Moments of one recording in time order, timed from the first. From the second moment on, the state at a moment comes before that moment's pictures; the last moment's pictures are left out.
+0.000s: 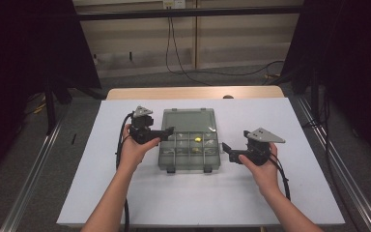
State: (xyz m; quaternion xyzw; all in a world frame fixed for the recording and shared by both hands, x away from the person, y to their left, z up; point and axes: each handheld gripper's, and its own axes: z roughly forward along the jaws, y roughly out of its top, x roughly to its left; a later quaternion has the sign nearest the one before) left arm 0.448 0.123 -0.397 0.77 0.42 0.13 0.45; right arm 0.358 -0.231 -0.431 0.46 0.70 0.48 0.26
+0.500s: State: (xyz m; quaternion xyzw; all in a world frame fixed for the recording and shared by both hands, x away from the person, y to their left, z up) left arm 0.458 0.135 -0.405 0.77 0.44 0.15 0.44; right arm 0.388 -0.229 -0.428 0.48 0.70 0.46 0.26
